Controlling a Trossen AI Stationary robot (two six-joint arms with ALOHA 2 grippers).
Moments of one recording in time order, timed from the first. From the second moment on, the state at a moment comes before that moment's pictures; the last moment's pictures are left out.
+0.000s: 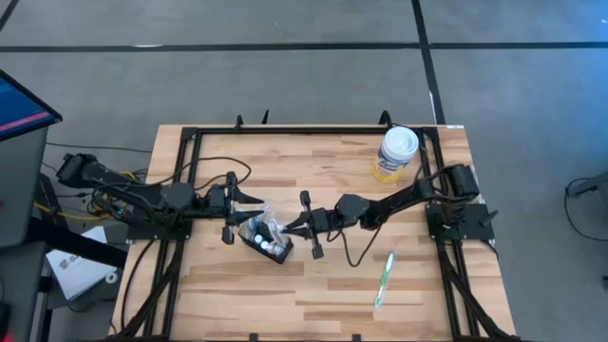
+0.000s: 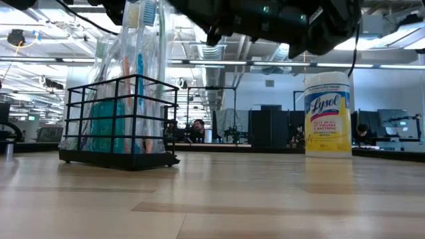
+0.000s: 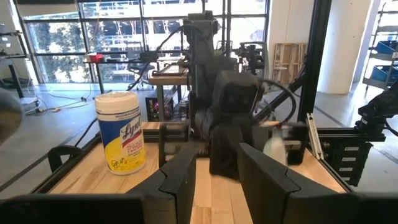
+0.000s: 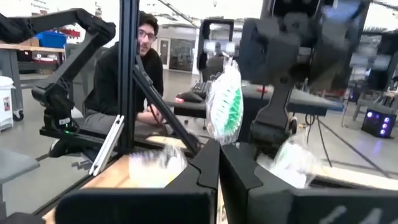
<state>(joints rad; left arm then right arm) -0.29 0.83 0.46 0.40 -0.34 0.02 0.14 1.89 0.94 1.07 -0.11 -0.09</state>
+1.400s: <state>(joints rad) -0.29 0.83 0.46 0.40 -0.34 0.02 0.12 2.02 0.91 1.08 -0.11 -0.05</state>
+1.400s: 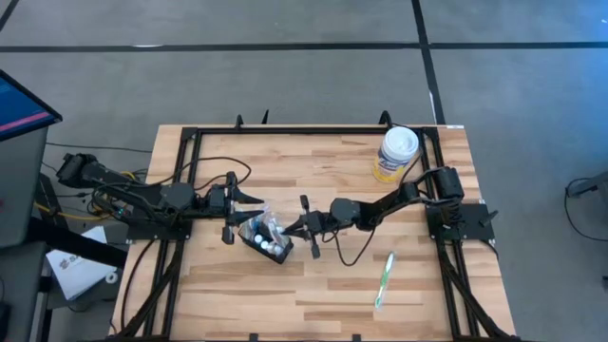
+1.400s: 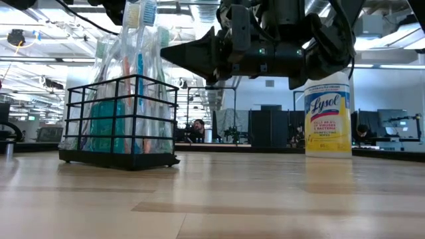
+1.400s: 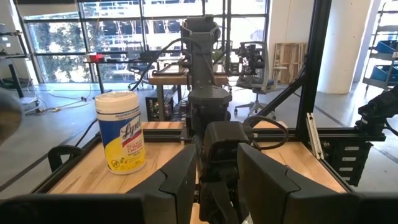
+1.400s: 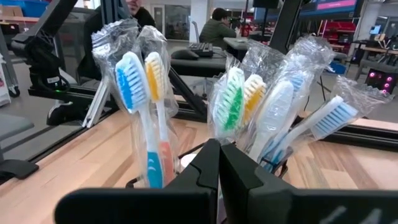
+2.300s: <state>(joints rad) -0.29 0.83 0.46 0.39 -0.34 0.02 0.11 1.85 0.91 0.78 -0.13 -0.06</state>
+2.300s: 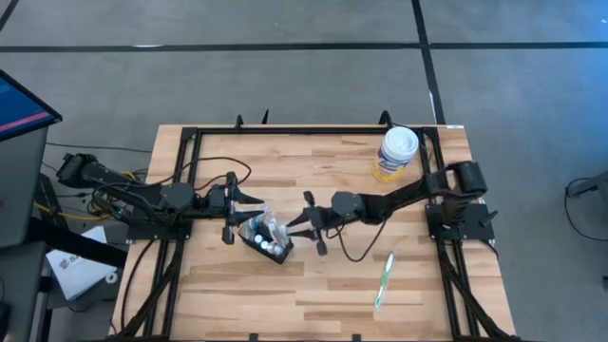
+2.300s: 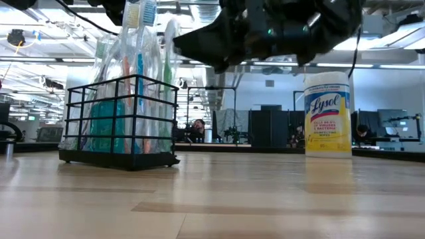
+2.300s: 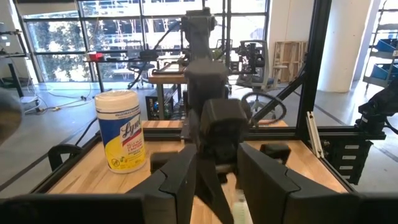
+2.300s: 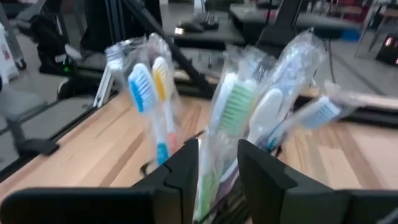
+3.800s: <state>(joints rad) -0.29 0.83 0.46 0.40 -0.34 0.02 0.34 1.50 0.91 -0.54 -0.19 0.27</state>
